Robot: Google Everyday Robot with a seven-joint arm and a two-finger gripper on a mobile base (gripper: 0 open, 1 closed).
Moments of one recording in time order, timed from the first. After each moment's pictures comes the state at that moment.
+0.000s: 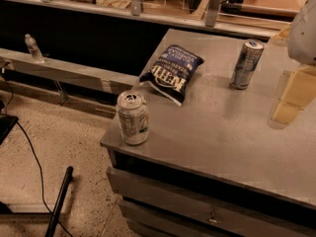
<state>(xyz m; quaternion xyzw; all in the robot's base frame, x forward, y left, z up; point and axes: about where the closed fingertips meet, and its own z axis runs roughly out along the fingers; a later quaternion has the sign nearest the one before) 0.438 -0.216 0.977 -0.60 0.78 -0.04 0.16</state>
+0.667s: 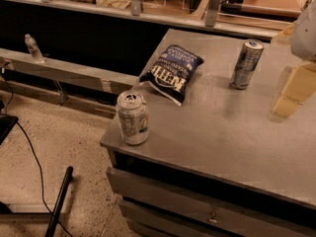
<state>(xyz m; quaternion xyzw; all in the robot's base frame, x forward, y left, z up) 0.455 -0.226 0.974 -0.59 0.79 -0.02 0.18</state>
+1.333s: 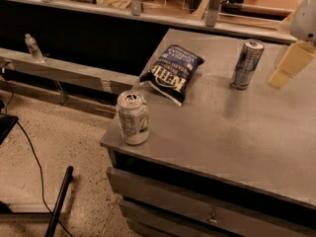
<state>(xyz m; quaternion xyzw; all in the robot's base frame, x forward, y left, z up) 0.533 -0.265 0.967 -0.55 0.81 -0.02 0.22</state>
